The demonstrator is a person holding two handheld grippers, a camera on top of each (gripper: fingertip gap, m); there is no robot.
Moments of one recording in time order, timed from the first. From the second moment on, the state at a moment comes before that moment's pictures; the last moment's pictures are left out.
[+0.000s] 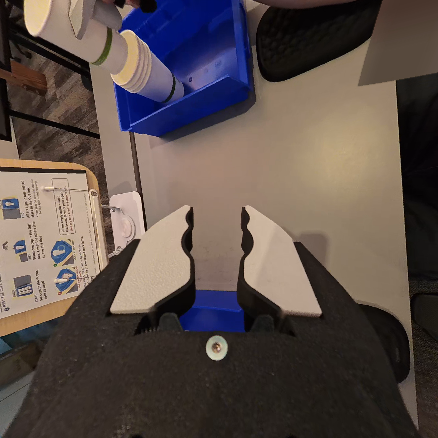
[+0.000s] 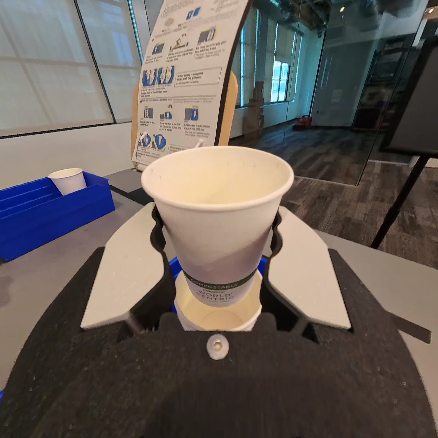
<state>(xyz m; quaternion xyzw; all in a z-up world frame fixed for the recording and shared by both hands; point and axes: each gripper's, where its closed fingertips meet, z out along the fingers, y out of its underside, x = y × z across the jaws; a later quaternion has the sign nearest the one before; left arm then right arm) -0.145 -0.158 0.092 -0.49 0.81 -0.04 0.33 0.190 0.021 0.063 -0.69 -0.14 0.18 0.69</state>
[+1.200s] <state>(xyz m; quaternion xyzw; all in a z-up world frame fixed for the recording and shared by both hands) -0.357 0.097 0.017 -0.77 0.56 0.17 0.27 0.172 -0.053 0.077 -0.81 -0.25 0.00 0.53</state>
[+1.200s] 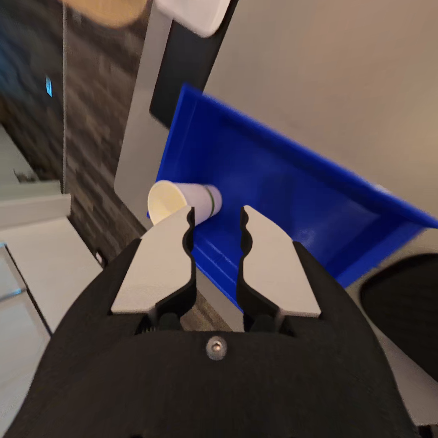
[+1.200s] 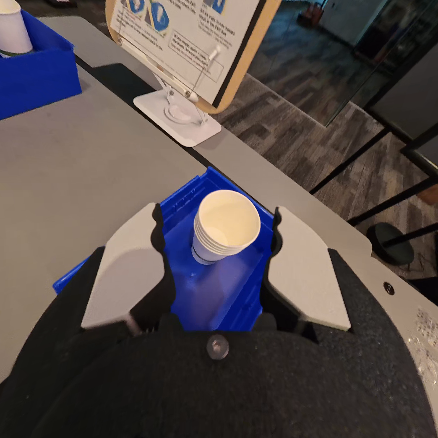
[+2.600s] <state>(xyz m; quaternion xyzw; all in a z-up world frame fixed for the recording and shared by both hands) -0.155 -0.138 0.061 -0.48 0.86 -0.04 0.14 -0.097 -0.118 0.086 -0.58 -0.53 0.42 0.46</state>
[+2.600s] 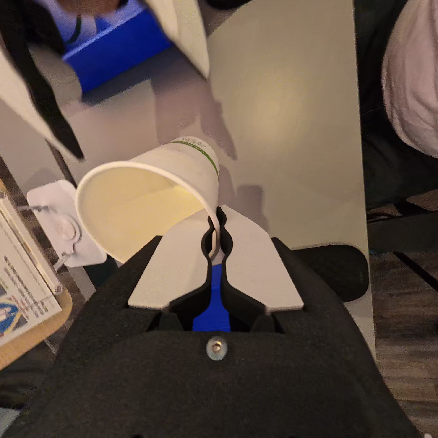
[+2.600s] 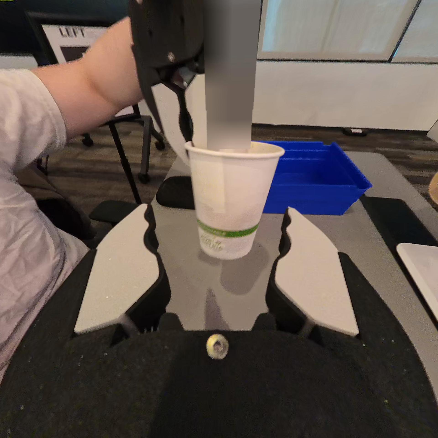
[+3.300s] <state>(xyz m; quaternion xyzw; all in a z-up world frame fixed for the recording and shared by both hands) -0.139 -0.163 0.043 -0.46 0.88 -0.04 0.12 -0.131 -0.131 0.049 -0.58 -0.58 0.43 0.38</state>
